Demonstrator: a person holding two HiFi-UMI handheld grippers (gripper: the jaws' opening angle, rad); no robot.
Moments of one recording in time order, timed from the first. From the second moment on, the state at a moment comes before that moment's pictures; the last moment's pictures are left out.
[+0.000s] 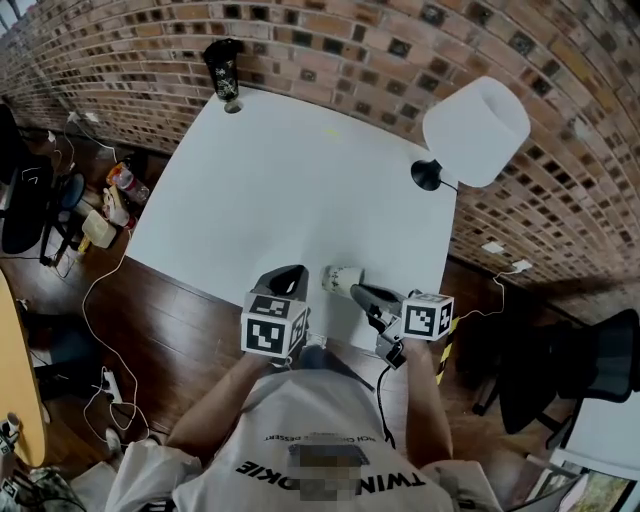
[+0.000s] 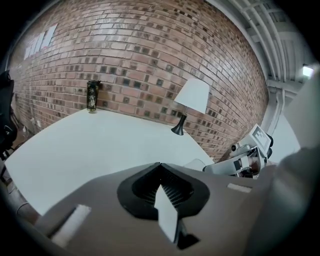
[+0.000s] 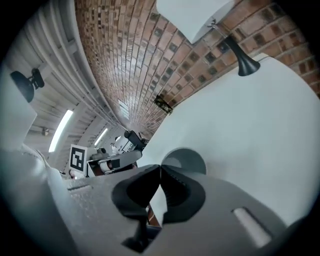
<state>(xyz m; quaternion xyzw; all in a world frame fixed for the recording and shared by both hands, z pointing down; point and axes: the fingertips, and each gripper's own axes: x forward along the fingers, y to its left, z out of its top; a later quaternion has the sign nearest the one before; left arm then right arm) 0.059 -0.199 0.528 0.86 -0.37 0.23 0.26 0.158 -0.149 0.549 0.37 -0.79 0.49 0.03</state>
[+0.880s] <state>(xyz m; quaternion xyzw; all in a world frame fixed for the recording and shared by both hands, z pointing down) 0.018 -0.202 0.524 0.84 -0.42 0.19 0.28 0.096 -0.171 0.554 0.20 -0.78 0.09 0.59</state>
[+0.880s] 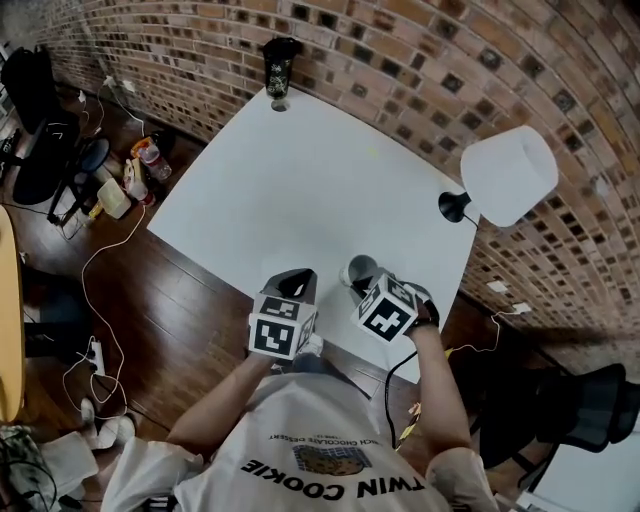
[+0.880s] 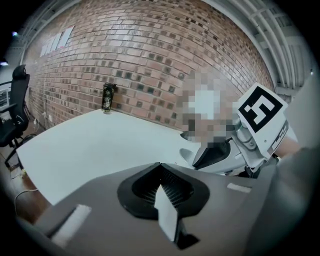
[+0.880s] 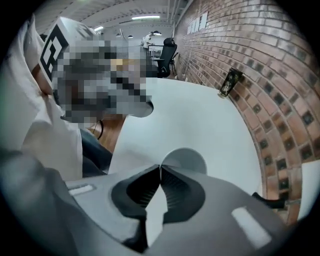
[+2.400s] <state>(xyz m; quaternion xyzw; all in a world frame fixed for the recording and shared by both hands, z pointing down) 0.016 -0.113 0.473 0.88 -0.39 0.14 0.23 0.056 -0.100 0.466 0.39 -0.86 0.20 0.26</state>
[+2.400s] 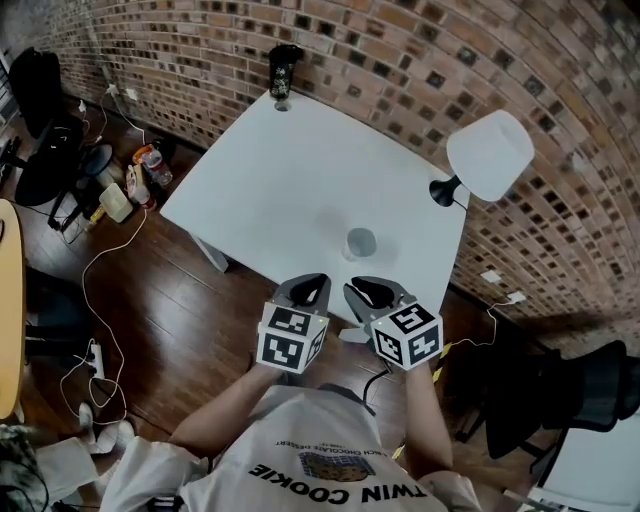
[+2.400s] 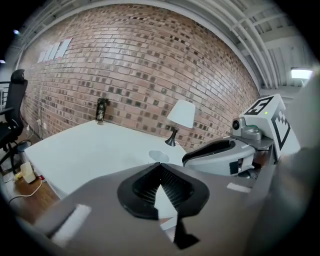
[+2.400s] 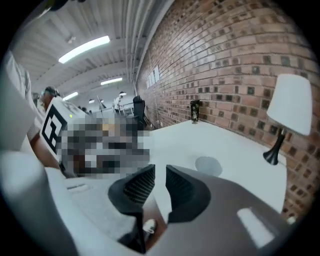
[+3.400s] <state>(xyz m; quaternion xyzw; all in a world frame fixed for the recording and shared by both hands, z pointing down) 0.100 0.146 0.428 0.85 -0.48 0.14 0.15 0.134 0.148 0.417 0.48 -0.86 0.17 0.09</state>
